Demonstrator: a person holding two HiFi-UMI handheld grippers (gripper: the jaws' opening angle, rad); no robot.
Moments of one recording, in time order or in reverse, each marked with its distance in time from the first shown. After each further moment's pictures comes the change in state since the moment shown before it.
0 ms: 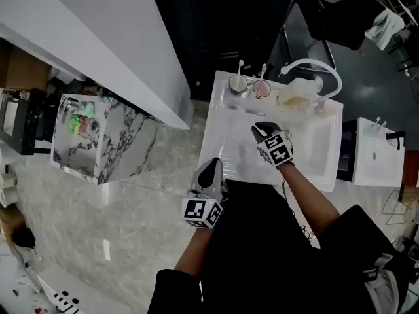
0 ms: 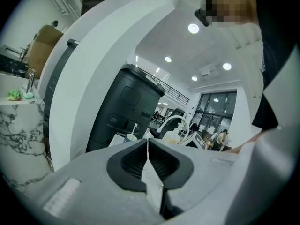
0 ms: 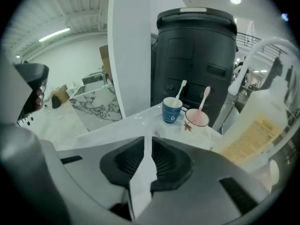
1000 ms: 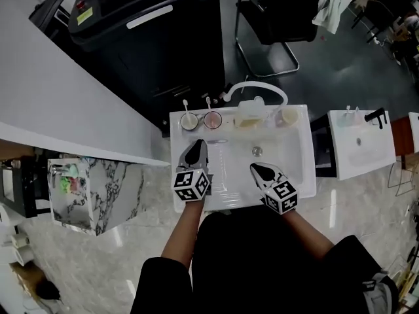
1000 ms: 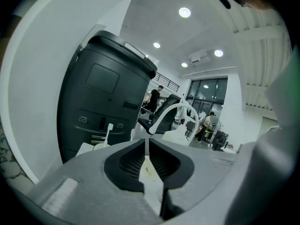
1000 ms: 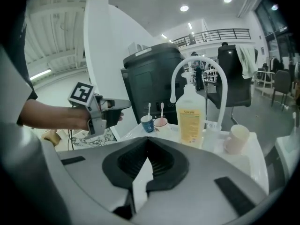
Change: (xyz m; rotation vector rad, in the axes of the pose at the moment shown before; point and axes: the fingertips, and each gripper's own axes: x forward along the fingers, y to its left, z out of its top) left arm 0.219 -0.054 0.006 0.117 0.149 -0.115; right arm -0.168 -0.062 -0.031 0.360 -0.275 -0.078
